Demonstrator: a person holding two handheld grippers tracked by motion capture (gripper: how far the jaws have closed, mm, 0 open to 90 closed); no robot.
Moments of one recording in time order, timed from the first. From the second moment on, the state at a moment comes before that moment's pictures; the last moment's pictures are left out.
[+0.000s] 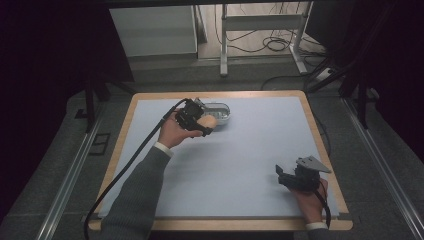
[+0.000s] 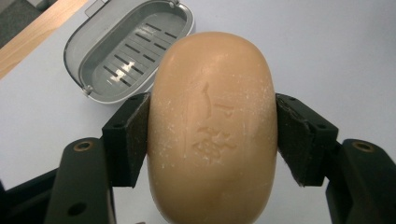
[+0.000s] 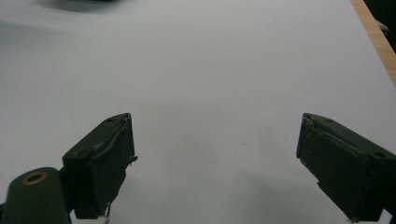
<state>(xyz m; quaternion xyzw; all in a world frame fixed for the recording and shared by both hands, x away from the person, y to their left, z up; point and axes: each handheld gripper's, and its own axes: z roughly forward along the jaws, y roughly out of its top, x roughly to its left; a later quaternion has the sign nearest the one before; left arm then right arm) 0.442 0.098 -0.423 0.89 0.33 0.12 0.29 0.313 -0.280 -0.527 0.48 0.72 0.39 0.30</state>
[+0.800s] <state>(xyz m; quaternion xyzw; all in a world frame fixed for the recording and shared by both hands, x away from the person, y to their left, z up) 0.467 0.084 -0.428 0.90 0.32 0.11 0.28 0.313 -0.280 -0.527 0.48 0.72 0.39 0.30</state>
